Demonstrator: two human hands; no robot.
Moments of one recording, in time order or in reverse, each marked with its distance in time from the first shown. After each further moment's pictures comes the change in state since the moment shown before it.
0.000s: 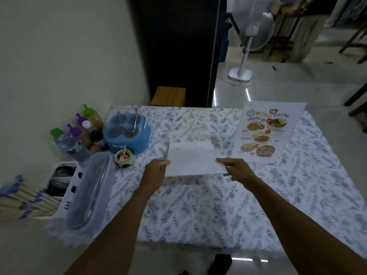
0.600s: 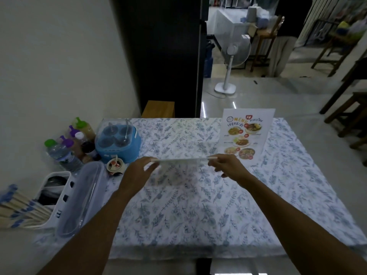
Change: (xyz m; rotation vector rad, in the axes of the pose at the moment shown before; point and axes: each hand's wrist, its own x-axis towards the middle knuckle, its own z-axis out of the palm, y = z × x) left_hand -0.018 0.026 -0.044 -0.043 0.052 0.241; right_hand -0.053 -0.028 -0.031 0.037 0.014 -0.218
